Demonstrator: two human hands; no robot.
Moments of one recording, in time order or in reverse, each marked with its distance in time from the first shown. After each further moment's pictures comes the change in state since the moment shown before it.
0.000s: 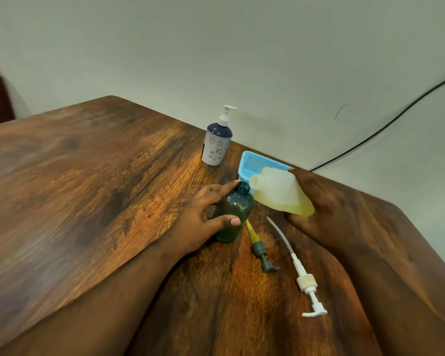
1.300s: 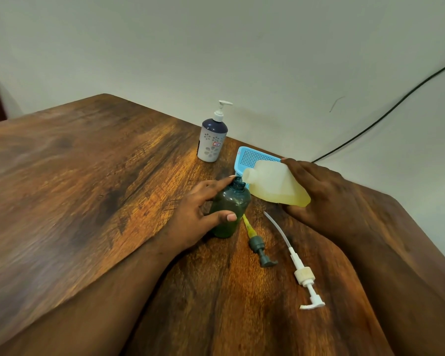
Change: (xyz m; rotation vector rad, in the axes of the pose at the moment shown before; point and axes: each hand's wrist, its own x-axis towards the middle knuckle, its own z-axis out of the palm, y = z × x) left_hand 0.001 -0.007 -0.004 0.077 0.022 0.025; right_hand 0.007 -0.007 -0.013 -0.170 -0.109 0.009
